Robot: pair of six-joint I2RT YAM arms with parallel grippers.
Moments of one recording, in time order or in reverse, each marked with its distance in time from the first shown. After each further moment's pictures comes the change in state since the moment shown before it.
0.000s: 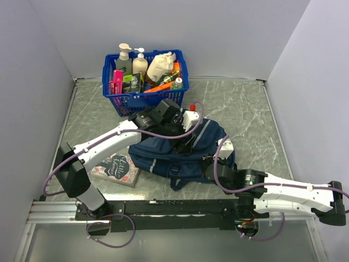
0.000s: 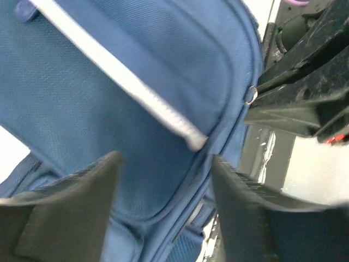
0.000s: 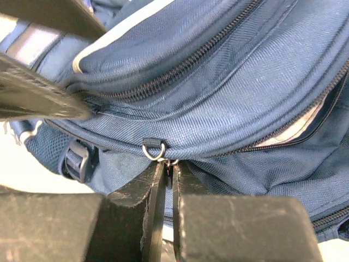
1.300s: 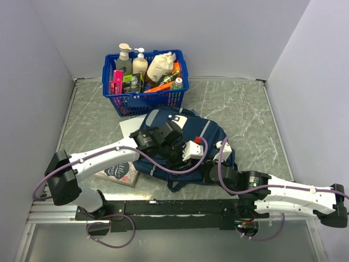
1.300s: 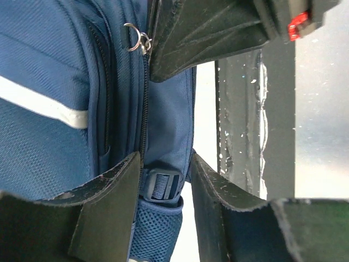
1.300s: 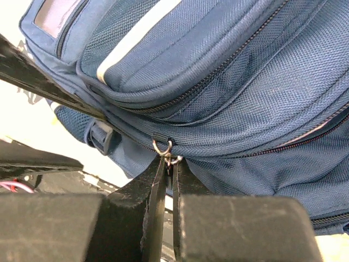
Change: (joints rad) left arm -0.154 -0.124 -0.220 -0.017 0.000 0.270; right arm -0.001 -0.089 -0.056 0.002 -0.169 -0.034
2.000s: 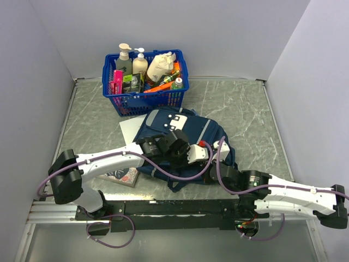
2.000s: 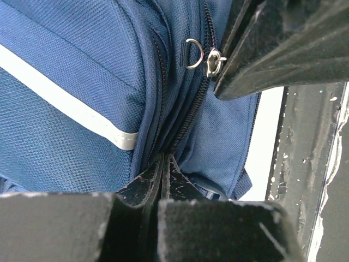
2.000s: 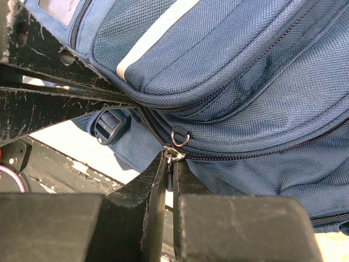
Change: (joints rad) left arm -0.074 0.034 -0.071 0.170 -0.319 -0.029; right arm -0.009 0.000 0.006 -0.008 -0.054 -0.086
